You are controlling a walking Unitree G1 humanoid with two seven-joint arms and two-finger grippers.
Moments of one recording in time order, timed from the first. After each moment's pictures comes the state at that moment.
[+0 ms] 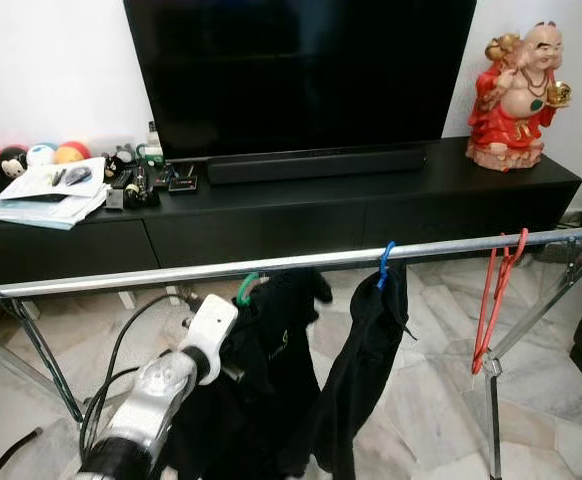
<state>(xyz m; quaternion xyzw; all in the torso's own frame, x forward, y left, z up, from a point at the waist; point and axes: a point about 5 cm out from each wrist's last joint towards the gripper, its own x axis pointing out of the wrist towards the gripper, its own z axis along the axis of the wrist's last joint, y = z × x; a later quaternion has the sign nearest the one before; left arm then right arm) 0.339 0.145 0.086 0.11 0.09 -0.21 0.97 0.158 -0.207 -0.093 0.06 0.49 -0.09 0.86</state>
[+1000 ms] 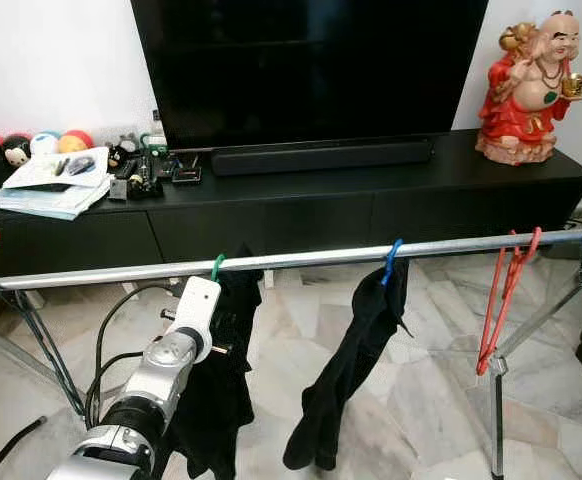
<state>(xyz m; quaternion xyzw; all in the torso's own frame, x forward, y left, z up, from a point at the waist) 0.357 0.162 0.078 0.08 0.17 -0.08 0.98 0.160 -0.206 -0.092 0.05 0.50 -0.09 0.86</state>
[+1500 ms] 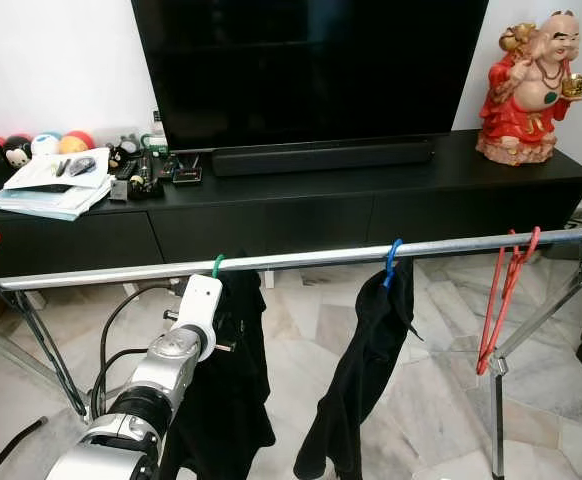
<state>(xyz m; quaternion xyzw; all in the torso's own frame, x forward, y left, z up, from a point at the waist) 0.361 0.160 0.078 0.06 0.20 -0.07 0.98 0.160 -0.201 -0.093 0.06 0.50 -0.09 0.86</state>
